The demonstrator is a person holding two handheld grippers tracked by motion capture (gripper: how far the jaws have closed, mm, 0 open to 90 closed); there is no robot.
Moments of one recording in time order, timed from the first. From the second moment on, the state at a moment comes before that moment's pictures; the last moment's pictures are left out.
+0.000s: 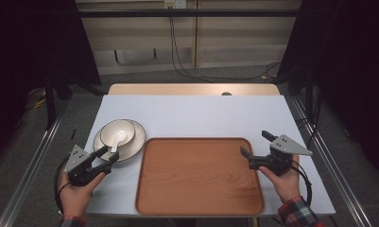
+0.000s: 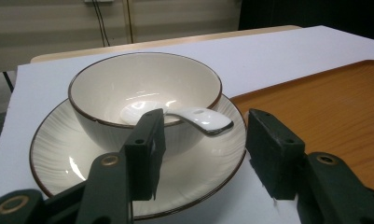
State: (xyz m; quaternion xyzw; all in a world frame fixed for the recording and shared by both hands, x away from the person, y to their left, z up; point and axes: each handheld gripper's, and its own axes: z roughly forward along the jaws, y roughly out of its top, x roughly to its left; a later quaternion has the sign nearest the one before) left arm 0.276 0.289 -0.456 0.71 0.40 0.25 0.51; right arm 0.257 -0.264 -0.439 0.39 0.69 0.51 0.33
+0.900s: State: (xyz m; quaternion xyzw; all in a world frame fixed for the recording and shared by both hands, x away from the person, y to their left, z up) left arm 0.280 0.286 -0.456 0.70 0.41 0.27 0.52; right arm 0.253 -0.264 -0.437 0.39 0.69 0.51 0.33
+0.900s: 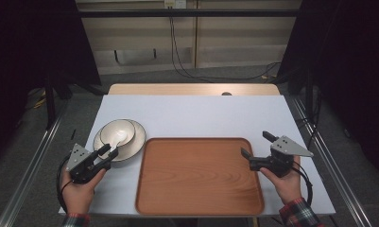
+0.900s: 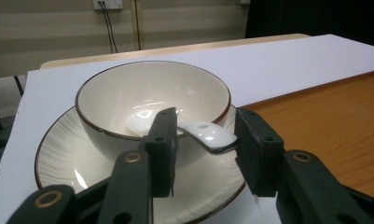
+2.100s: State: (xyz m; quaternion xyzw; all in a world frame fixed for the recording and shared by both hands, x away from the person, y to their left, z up) left arm 0.281 0.288 -0.459 0.66 0.45 0.26 0.54; right arm 0.252 -0.263 -0.437 0.38 0.70 0.51 0.33
